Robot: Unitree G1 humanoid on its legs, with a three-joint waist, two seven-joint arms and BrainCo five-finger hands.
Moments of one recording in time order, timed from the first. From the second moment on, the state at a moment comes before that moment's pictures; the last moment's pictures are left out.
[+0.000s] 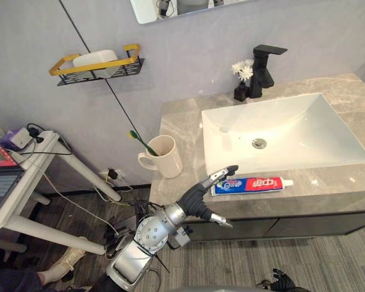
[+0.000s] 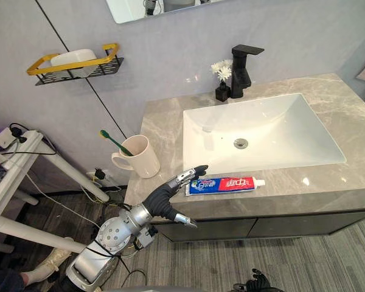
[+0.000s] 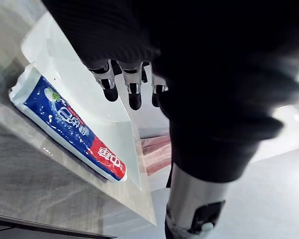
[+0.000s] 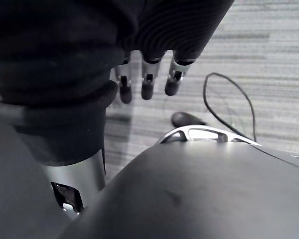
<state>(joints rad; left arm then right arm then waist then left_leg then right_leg) -0.01 0.33 -0.55 -0.33 -0.08 -0.08 -0.22 0.10 -0.21 -0.11 1.11 -0.24 -0.06 0.00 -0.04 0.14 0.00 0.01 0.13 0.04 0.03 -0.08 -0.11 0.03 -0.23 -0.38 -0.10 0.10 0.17</state>
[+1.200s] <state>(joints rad) -0.20 0.16 -0.71 -0.11 -0.08 -0.07 -0.13 0.16 -0.17 -0.15 1.01 -0.05 -0.09 0.00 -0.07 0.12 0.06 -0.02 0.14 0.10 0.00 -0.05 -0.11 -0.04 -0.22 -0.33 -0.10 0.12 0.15</state>
